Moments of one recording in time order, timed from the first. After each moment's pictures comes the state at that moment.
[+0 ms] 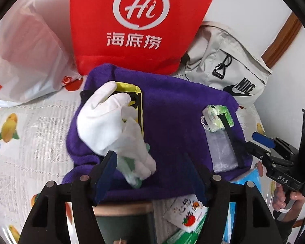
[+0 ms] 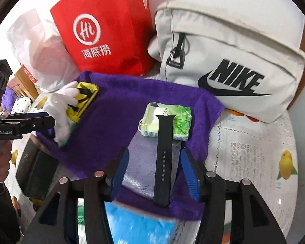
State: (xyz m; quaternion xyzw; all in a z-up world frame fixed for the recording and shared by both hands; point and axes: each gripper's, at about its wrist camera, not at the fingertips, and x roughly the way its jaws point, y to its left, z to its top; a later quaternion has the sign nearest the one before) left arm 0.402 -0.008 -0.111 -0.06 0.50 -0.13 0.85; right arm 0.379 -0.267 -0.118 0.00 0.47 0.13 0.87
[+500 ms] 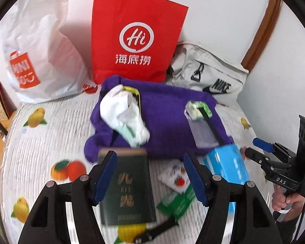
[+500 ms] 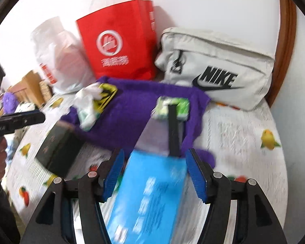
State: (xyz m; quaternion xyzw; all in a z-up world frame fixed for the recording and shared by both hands) left arm 0.293 0.015 -0.068 -0.05 0.44 -0.14 0.89; right arm 0.272 -0.259 -0.085 0.01 0.42 0.12 0.90
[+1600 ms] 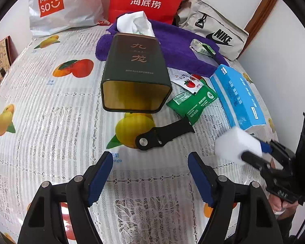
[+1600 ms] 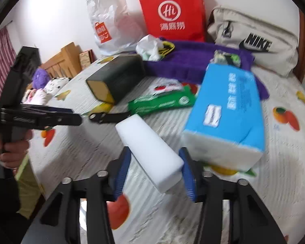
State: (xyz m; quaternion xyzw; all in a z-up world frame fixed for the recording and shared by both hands) left arm 0.174 0.037 -0.164 -0.07 0.51 -0.13 0.85; right arm 0.132 -0.202 -0.158 0.01 0.42 0.23 0.88
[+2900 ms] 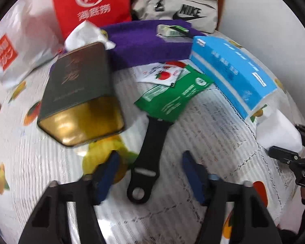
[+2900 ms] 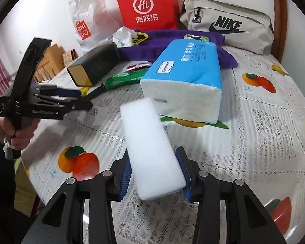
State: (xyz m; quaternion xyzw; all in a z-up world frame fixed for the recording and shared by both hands) left arm 0.191 -0.029 -0.186 0.10 0.46 -0.19 0.86; right arm 0.101 -0.239 -0.184 0.01 0.43 0.16 0.89
